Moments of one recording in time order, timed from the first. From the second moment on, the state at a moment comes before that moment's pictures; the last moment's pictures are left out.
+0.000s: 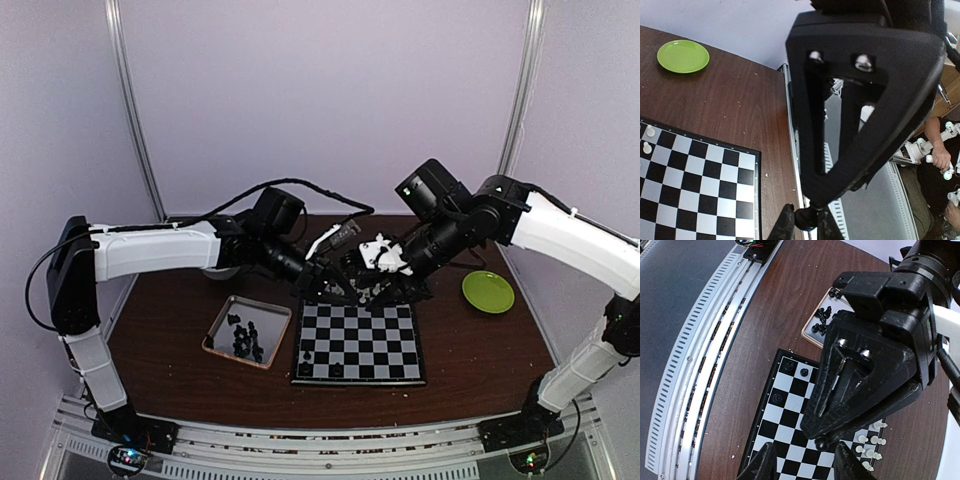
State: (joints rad) left arm -0.87 1.81 1.41 -0.25 1.04 -0.04; right arm 0.89 1.49 1.52 -0.97 -0.43 -0.88
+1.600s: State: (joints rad) left arm -0.87 1.84 1.43 -0.26 1.09 -0.05; right arm 0.92 1.51 1.51 -0.95 -0.37 -0.83
